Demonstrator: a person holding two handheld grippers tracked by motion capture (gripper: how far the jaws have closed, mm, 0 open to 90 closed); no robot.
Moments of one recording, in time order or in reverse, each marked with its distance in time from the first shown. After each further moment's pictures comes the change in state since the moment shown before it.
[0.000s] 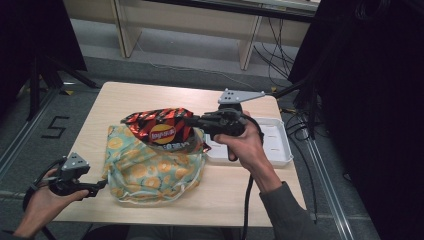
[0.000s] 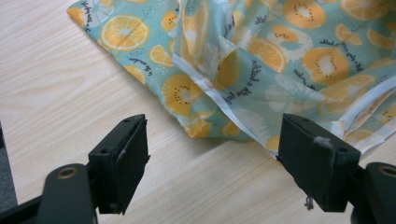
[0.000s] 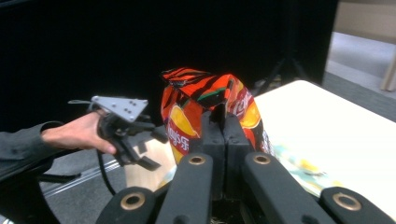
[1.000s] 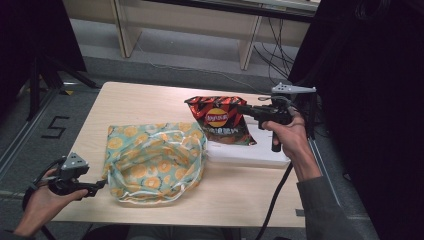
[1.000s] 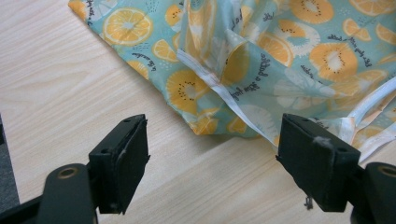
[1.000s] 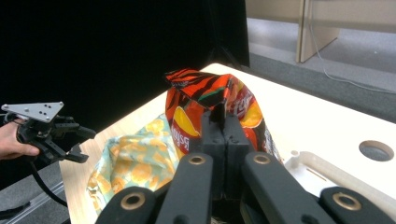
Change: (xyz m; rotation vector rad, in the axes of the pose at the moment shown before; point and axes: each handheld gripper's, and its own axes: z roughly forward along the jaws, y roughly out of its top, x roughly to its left) left arm 0.003 -0.002 0.003 0.007 0.006 -0.010; right arm -0.077 -0.018 -0.092 -0.001 -0.244 0.143
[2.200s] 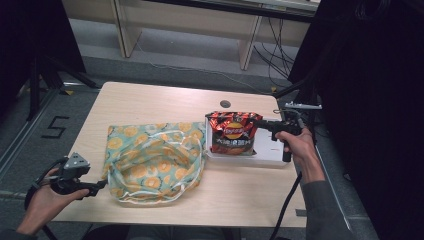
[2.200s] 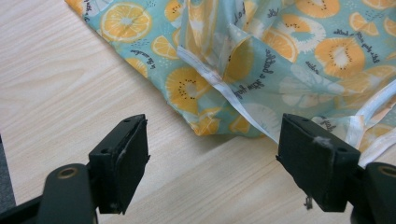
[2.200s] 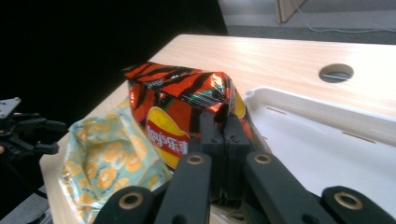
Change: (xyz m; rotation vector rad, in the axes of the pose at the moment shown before) left arm 0.001 0.000 0.005 0.011 -0.006 -0.001; right arm -0.085 -0.065 -0.009 0.042 -0.049 0.173
